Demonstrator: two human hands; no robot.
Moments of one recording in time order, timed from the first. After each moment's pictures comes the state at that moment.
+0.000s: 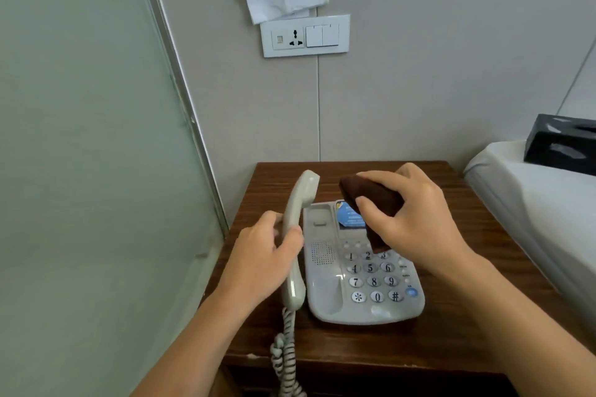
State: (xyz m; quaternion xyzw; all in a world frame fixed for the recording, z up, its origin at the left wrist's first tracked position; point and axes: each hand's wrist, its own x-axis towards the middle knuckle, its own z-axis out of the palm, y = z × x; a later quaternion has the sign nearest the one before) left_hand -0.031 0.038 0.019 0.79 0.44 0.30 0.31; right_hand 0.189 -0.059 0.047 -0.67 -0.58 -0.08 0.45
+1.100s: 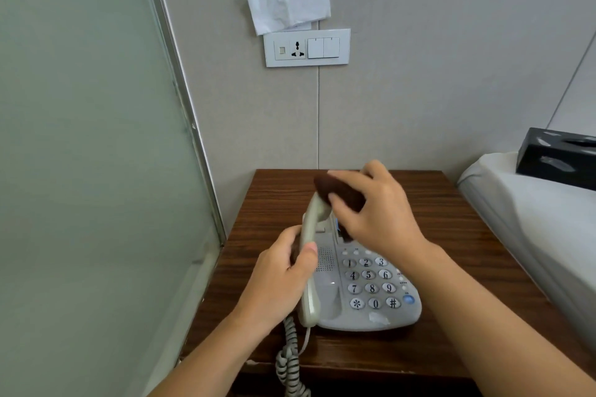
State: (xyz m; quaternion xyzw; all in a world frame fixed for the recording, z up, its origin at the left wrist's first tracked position) left_hand -0.025 0.010 0.012 0.75 0.35 0.32 0.45; right_hand 0.170 -0.020 0.047 -0.62 -0.63 -0.15 0.44
